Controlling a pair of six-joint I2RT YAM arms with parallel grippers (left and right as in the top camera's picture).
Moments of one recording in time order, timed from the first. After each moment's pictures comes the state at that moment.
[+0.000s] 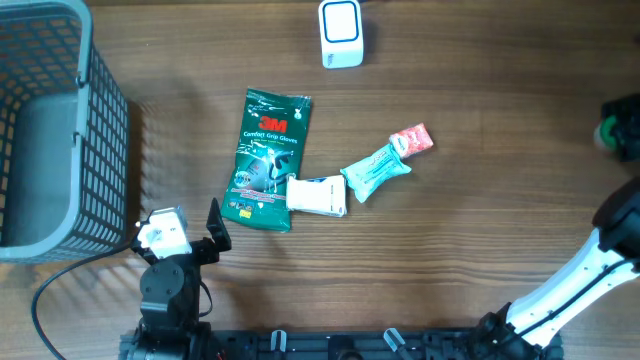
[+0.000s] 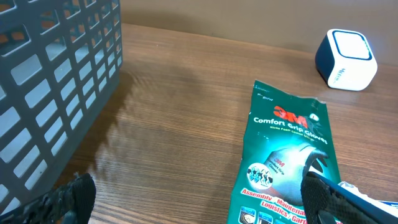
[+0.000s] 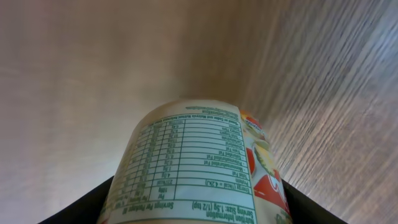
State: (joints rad) left arm -0.12 0.04 0.12 -0.39 -0.24 -0.19; right arm -0.66 2.26 1.86 -0.94 -0.06 0.63
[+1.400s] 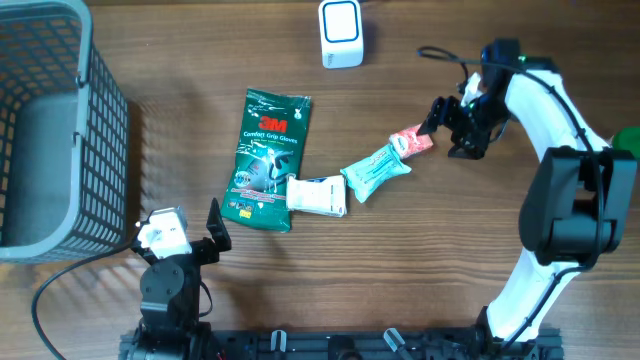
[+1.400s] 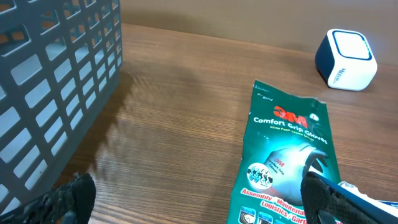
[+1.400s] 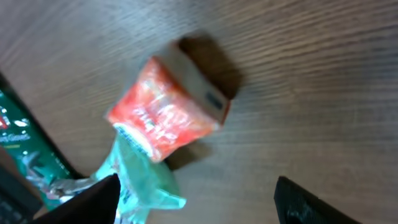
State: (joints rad) left arm -0.12 0.04 0.12 -0.39 -0.24 -0.19; right arm -0.04 2.05 1.52 -1.05 -0.42 0.34
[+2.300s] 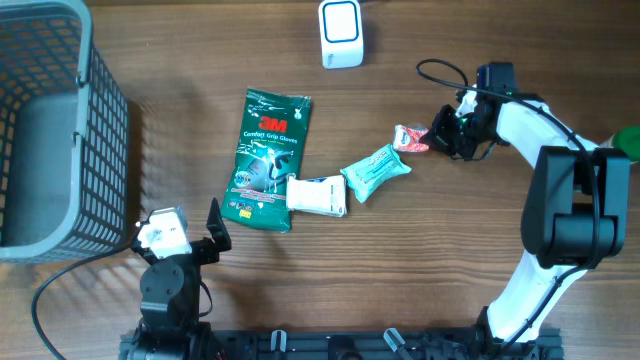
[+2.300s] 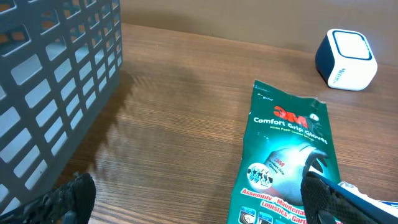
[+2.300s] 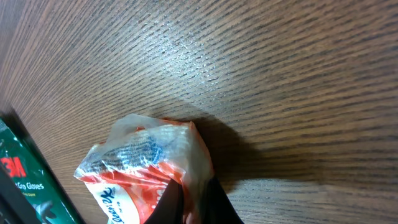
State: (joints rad) left arm -0.12 0.04 0.12 -0.39 -0.24 -0.19; right arm -0.04 2.03 1.27 -0.62 -0.48 0.49
